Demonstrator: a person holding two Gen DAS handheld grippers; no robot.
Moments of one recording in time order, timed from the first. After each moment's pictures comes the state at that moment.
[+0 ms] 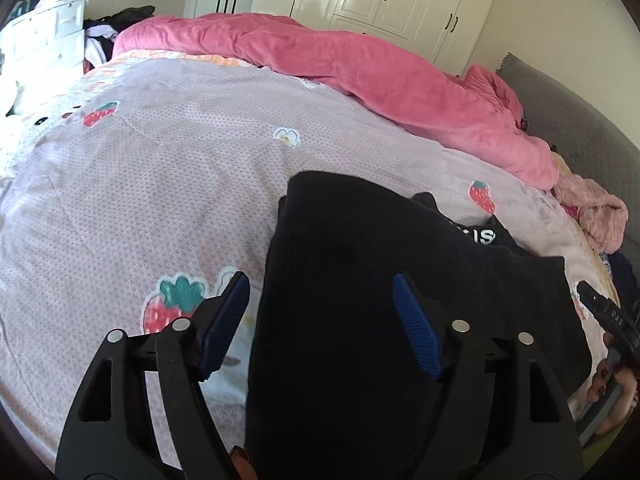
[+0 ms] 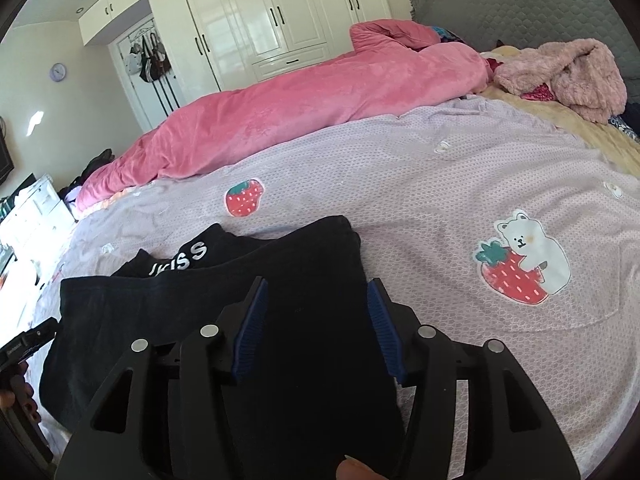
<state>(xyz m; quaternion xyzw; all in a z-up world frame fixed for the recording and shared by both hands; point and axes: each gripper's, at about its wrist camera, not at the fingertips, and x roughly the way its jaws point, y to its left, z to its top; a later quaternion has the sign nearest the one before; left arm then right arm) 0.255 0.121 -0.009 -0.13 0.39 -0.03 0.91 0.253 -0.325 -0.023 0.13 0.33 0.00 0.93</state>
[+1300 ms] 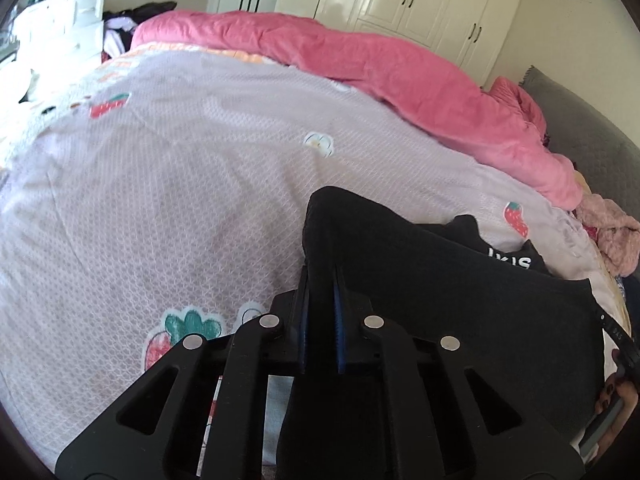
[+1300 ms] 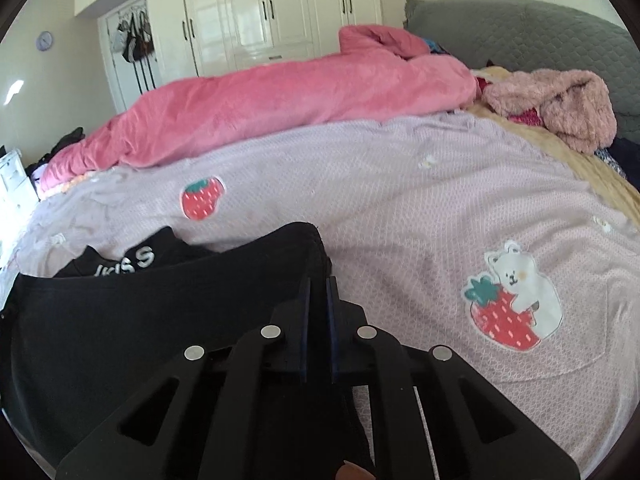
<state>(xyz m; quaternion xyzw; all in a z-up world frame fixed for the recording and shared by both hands) 0.278 0.135 -0.030 -0.14 0.39 0.01 0.91 0.296 -0.323 -0.043 0.08 0.35 -0.04 0.93</state>
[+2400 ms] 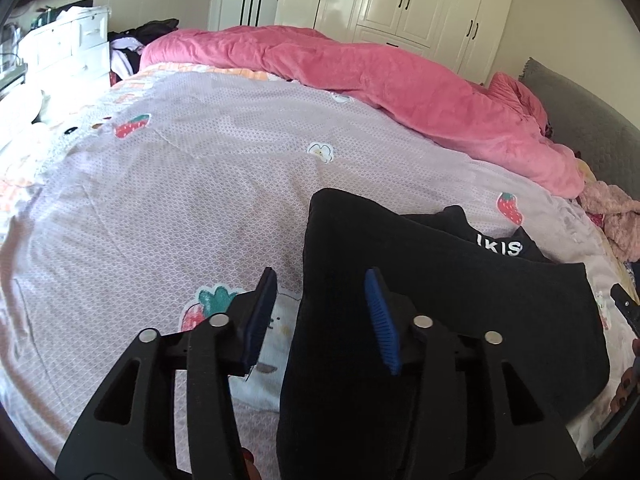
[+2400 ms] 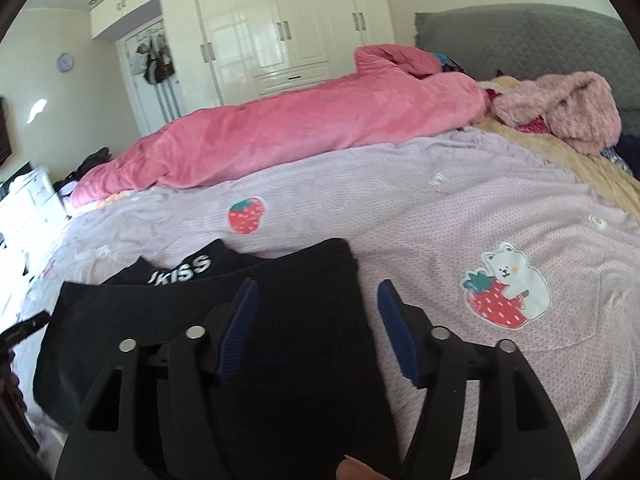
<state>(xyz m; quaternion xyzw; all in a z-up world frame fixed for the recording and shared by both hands) 0.241 0.122 -0.001 -0.10 0.38 0.02 0.92 0.236 -0.302 -0.004 0.09 0.30 0.01 0.95</state>
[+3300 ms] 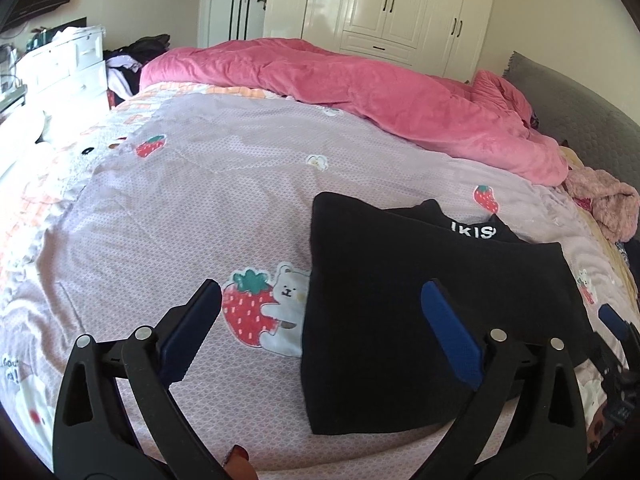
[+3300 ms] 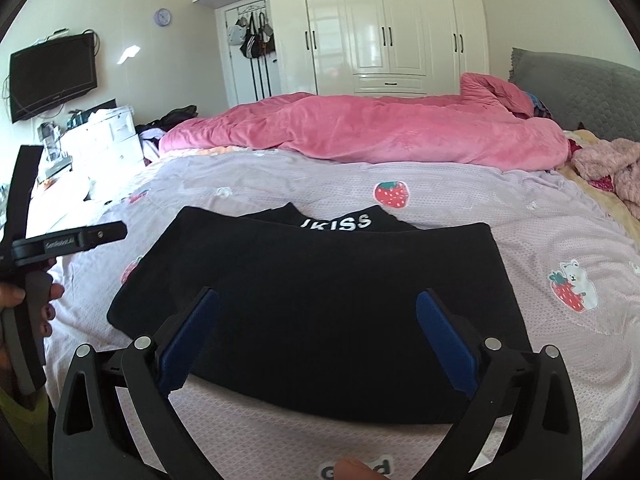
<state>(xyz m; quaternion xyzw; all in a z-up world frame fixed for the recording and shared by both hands) 0.197 0.128 0.034 -0.08 0.37 0.01 0.92 0.161 -0.180 0.014 0.00 0.29 0.15 0.95</state>
